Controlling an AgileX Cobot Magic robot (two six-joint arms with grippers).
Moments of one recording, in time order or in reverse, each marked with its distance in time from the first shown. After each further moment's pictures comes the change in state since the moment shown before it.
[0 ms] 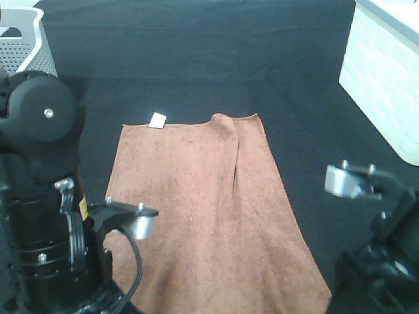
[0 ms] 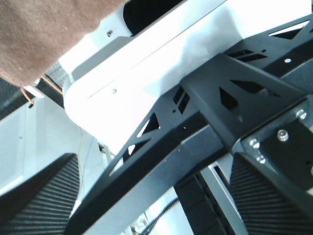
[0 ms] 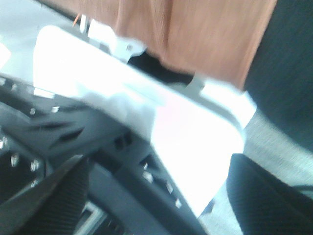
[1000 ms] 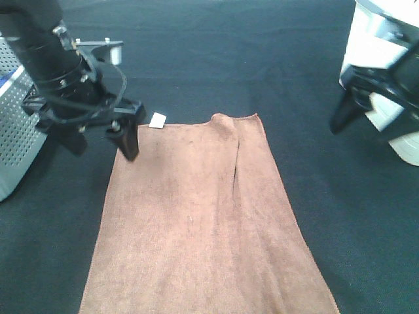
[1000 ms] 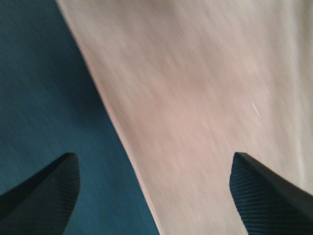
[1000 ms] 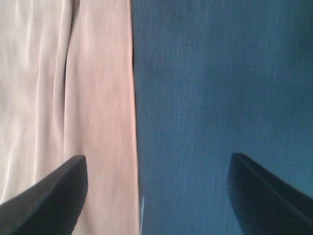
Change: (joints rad) left arm 0.389 0.203 -0.512 0.282 -0.135 -0.055; right arm -0.290 0.300 -0.574 -0.120 -0.102 0.152
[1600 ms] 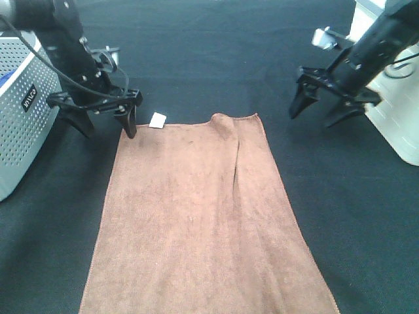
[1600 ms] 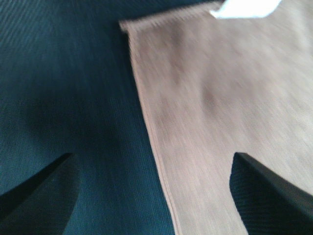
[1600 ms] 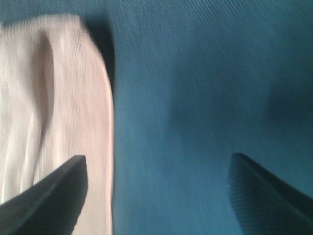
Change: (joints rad) left arm 0.159 0.460 -0.507 -0.019 0.088 0.048; right arm 0.000 0.533 -0.519 0.079 0.038 -0.109
